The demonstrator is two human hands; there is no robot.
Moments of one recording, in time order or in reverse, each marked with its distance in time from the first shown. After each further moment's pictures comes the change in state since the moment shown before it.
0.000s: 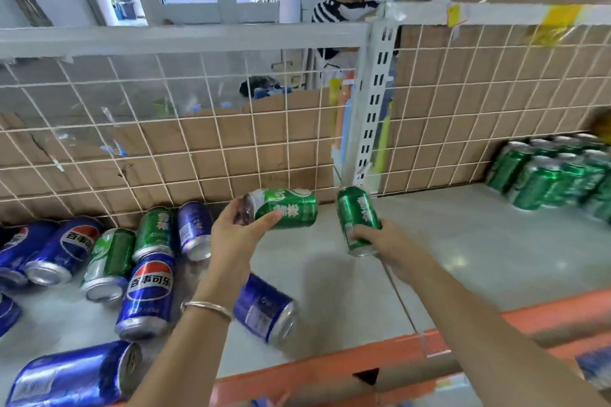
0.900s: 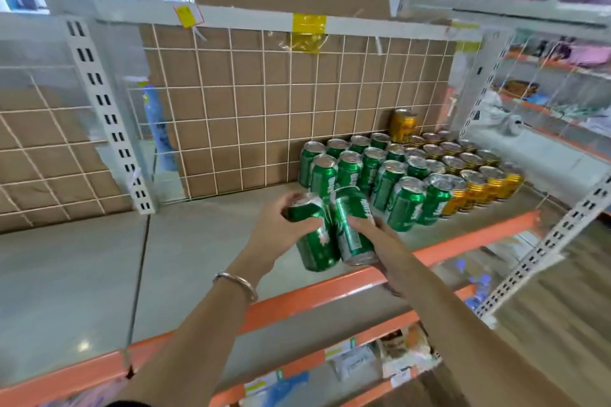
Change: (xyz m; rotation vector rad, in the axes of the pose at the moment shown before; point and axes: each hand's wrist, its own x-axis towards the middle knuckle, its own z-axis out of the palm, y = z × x) left_hand -0.160 -0.067 0.418 0.295 -0.534 0.036; right_hand -0.077 0.055 -0.400 0.279 0.135 -0.011
